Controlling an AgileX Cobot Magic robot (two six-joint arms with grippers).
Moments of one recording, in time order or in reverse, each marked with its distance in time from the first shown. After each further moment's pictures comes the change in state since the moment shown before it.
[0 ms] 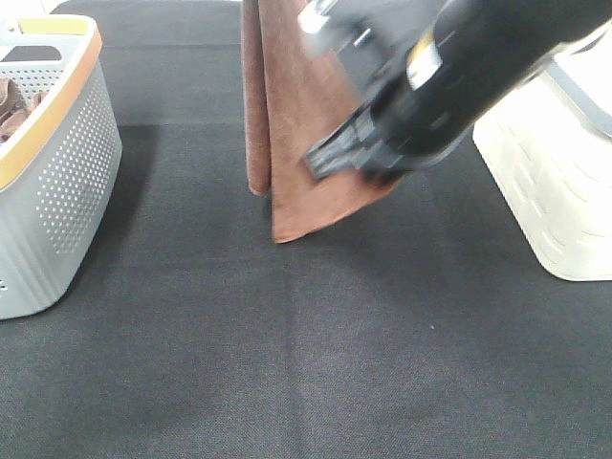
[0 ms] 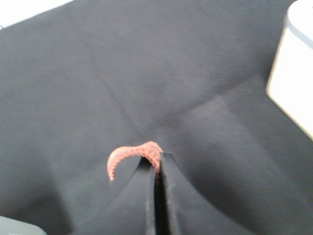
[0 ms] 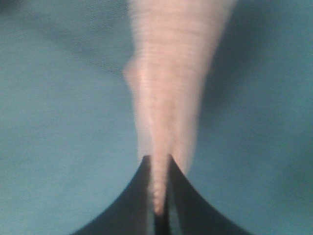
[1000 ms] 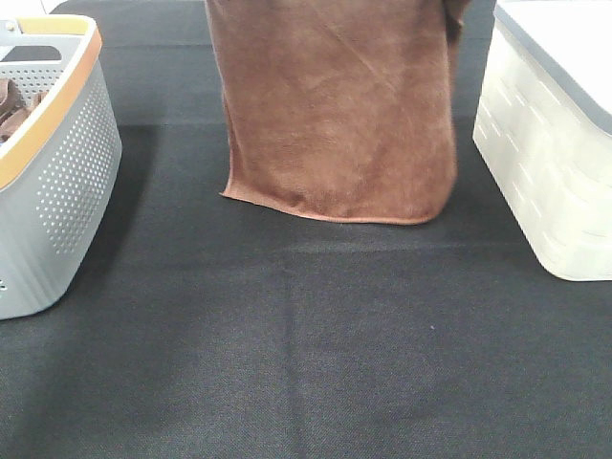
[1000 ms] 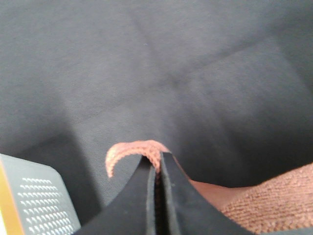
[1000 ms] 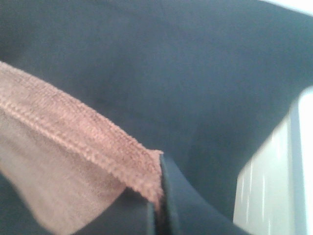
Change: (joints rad) left arm 0.156 0.004 0.230 -0.053 -0.051 -0.018; right arm -0.291 0.060 -0.201 -0.096 -0.314 -0.085
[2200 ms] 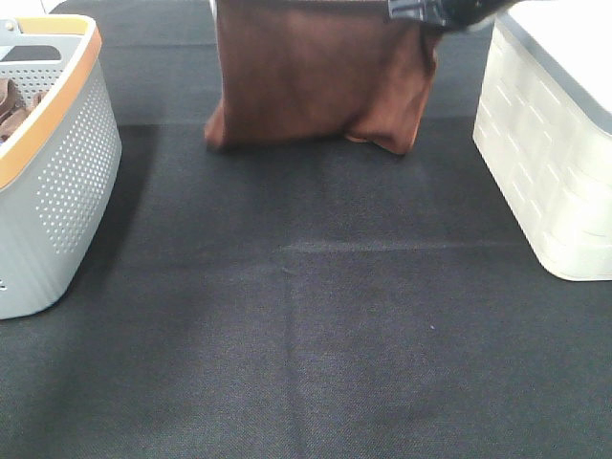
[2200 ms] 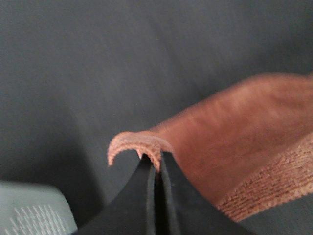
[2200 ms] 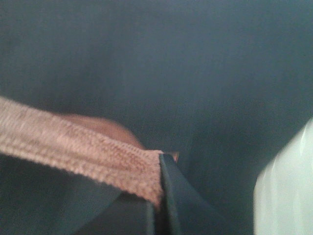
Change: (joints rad) left arm -0.006 0.114 0.005 0.066 -0.064 -0.006; right arm -0.112 0.302 -0.162 0.155 -0.017 -0.005
